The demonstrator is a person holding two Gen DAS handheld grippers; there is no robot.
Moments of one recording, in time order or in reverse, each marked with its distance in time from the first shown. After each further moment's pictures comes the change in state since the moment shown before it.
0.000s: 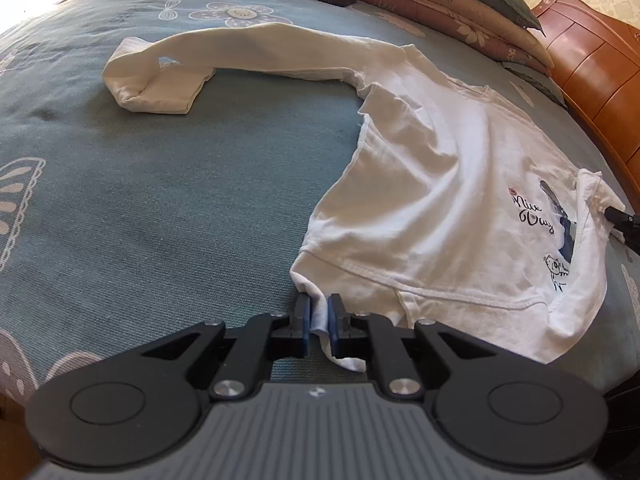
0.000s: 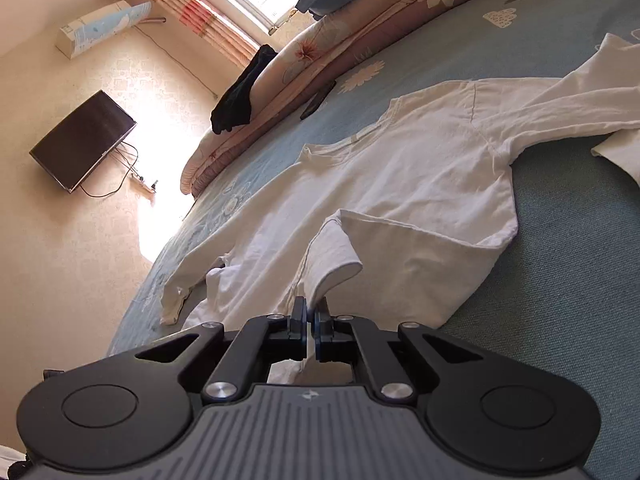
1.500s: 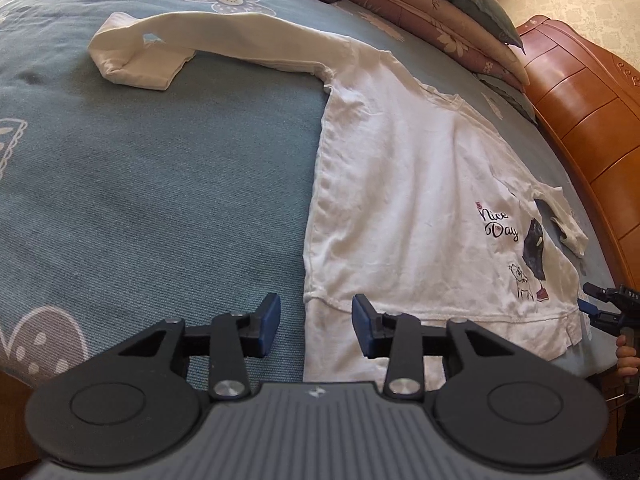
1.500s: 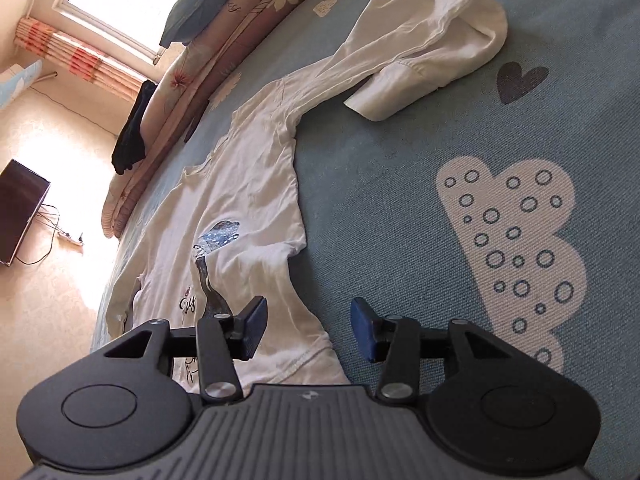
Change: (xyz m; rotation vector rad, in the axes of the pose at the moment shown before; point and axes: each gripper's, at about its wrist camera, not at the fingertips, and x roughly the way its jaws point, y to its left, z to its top) left arm -0.010 0.001 -0.003 -0.086 0.024 -0.146; right arm -0.079 -0.092 -0.033 0.294 0.016 -0.211
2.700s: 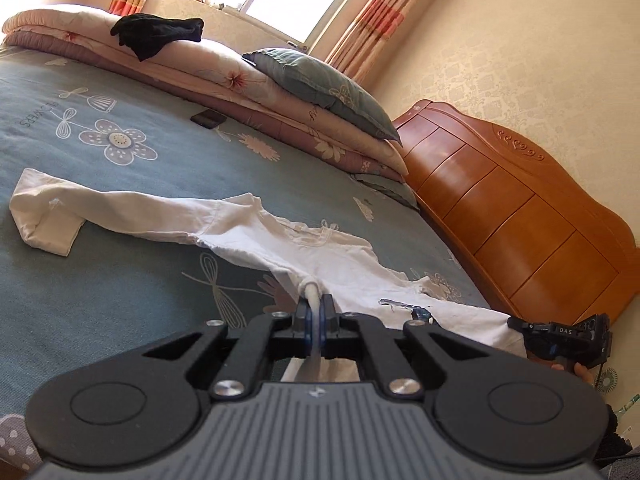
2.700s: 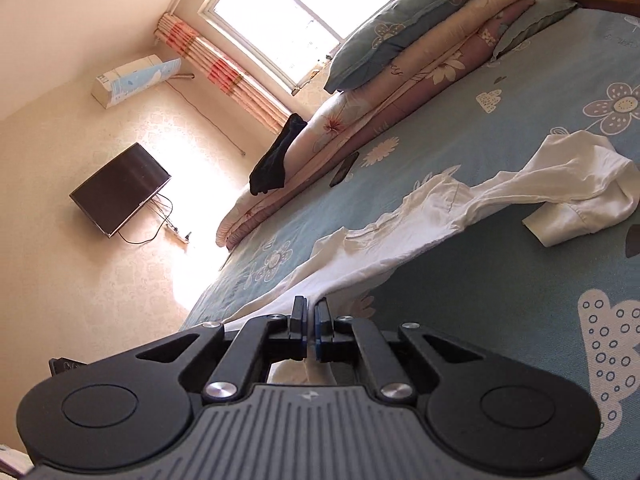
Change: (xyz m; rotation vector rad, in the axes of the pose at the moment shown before) left arm -0.110 -0.061 0.030 0.106 -0.306 -0.289; right arm -0.090 0.105 0.003 -0.275 -0.145 0.258
